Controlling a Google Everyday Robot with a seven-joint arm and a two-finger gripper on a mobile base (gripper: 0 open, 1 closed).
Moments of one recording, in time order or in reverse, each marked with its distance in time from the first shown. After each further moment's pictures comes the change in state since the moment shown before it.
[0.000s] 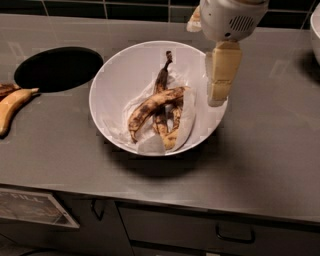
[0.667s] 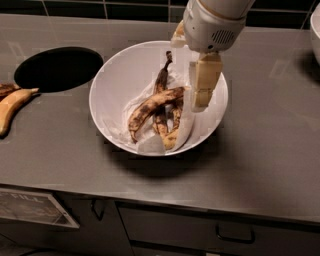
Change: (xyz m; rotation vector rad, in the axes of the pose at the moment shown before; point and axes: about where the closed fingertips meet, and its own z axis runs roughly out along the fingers) arm -0.025 0.000 0.028 -0.035 -0.071 -0.055
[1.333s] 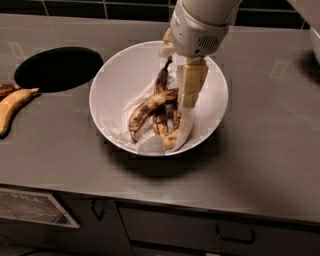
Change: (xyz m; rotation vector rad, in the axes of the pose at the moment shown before) arm -0.015 -0.007 0.020 -0.034 -0.037 -0.049
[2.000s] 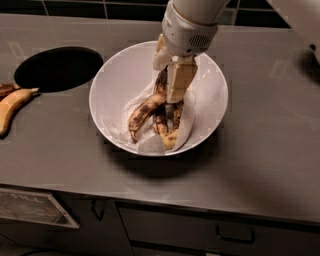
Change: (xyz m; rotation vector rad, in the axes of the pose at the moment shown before) arm -0.007 -0.012 0.013 -0.030 -0.013 -0.041
